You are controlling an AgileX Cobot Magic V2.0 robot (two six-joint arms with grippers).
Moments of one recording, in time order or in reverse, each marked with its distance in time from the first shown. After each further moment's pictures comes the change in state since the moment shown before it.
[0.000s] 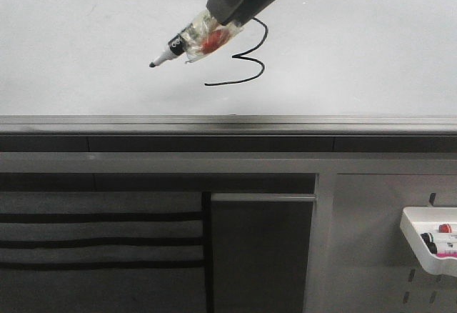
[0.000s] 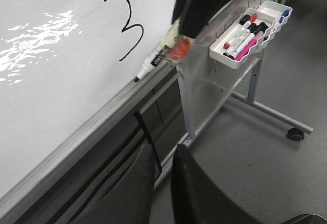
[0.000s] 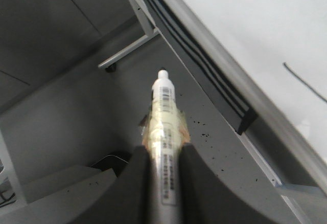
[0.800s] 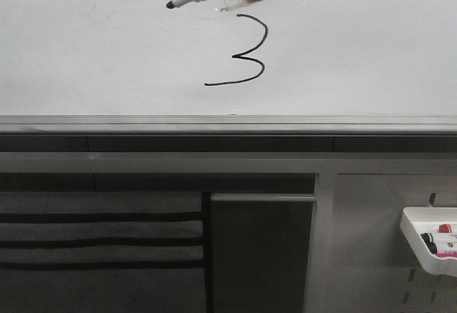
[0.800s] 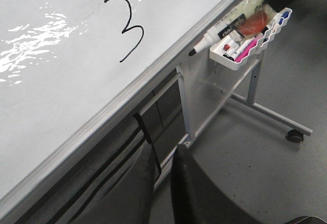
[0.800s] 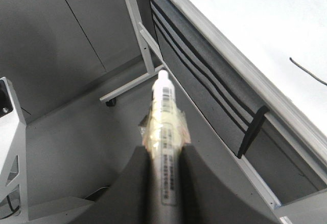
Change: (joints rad) left arm 0.000 0.000 0.000 -0.006 -0.004 0.000; right arm 0.032 -0.369 0.293 0.059 -0.134 -0.050
